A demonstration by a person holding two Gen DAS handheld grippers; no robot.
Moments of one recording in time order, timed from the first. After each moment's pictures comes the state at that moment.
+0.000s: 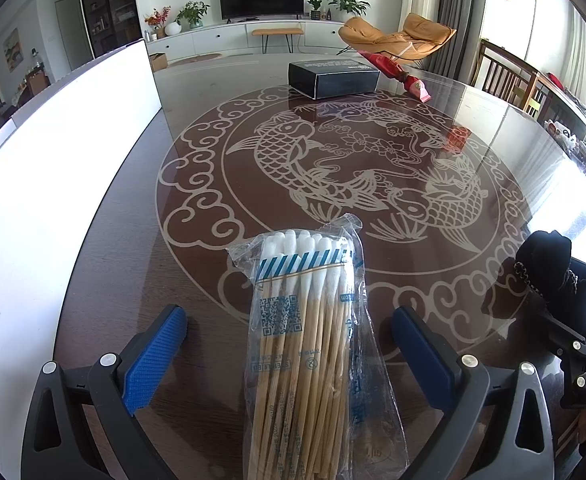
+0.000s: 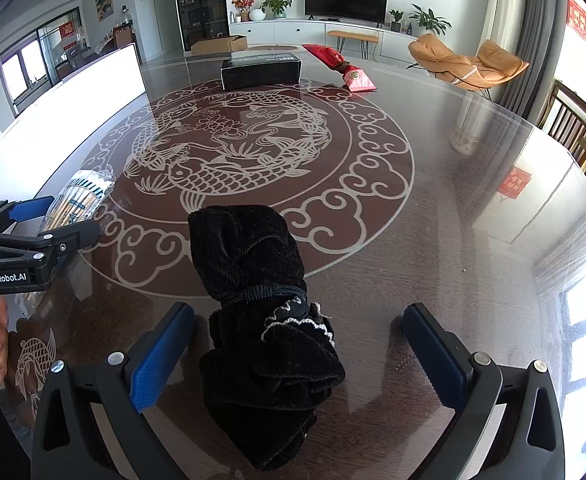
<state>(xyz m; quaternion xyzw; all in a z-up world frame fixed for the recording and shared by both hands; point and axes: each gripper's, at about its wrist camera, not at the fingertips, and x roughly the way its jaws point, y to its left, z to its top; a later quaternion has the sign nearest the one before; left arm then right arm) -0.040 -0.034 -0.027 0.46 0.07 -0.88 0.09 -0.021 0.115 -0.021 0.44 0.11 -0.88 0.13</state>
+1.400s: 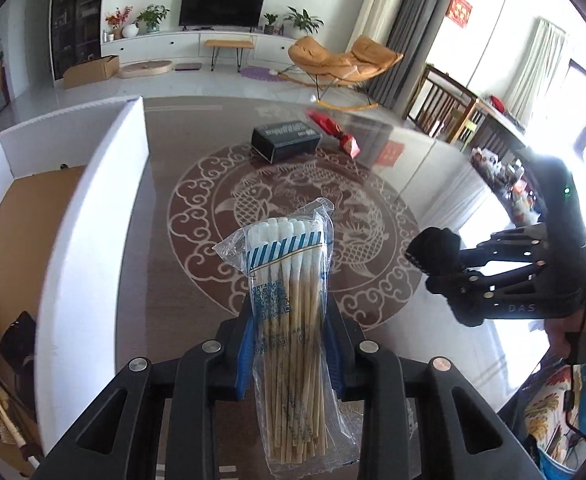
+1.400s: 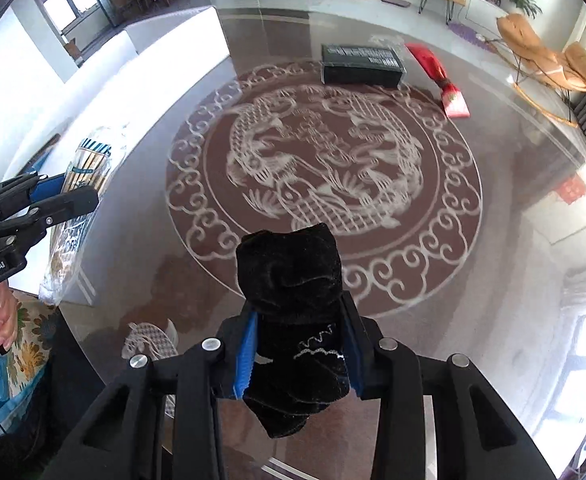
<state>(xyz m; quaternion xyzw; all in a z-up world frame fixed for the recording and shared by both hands) 0.012 -0.088 0.090 0.42 0.14 -0.89 -0.03 -0.052 0.046 0.078 0.55 0.16 -0.78 0.25</state>
